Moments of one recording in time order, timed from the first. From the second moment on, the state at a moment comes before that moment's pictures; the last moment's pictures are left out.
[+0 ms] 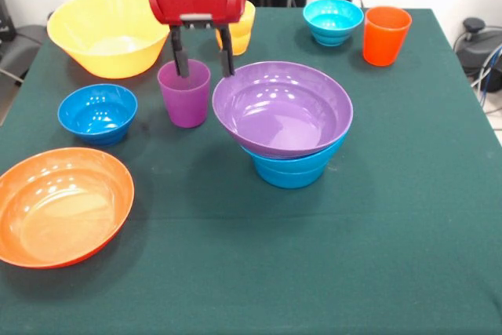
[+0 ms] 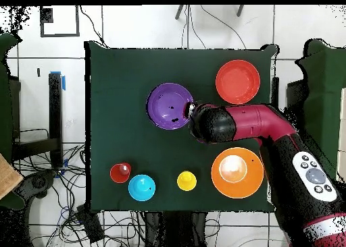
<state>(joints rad) -0.80 -0.70 0.64 1.71 -0.59 0.58 2.03</state>
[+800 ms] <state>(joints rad) -0.82 -0.74 0.66 1.73 -0.56 0.58 2.03</state>
